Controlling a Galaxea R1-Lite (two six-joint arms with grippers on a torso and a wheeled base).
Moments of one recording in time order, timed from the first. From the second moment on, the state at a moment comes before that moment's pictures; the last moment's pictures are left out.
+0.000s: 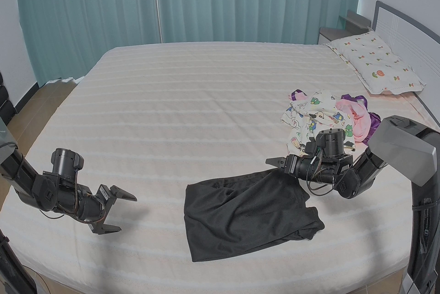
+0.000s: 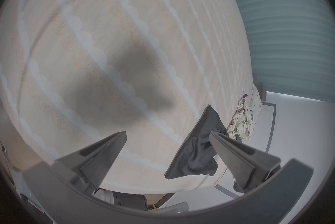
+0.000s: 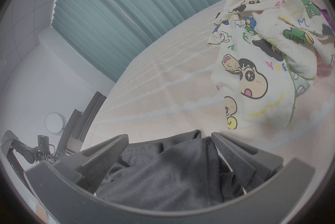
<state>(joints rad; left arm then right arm) 0.01 1.89 -0.59 -0.30 -0.50 -0.95 0.30 2.36 -1.06 -0.83 0.29 0.52</state>
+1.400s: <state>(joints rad) 0.01 1.89 -0.59 -0.30 -0.50 -0.95 0.22 2.34 -1.07 -0.83 0.25 0.51</state>
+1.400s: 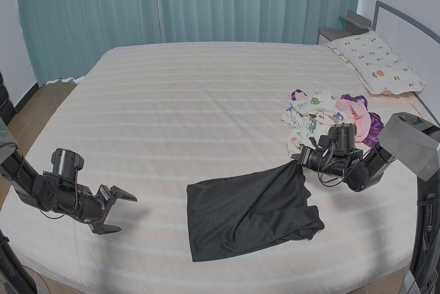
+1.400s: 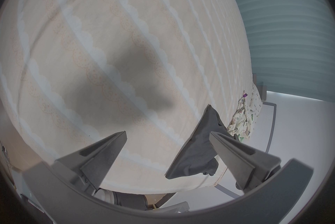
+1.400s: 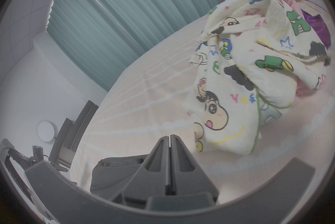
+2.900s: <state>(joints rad) 0.01 1.89 -0.59 -0.30 -0.50 -0.95 0.27 1.98 -0.31 -0.93 0.34 0.51</state>
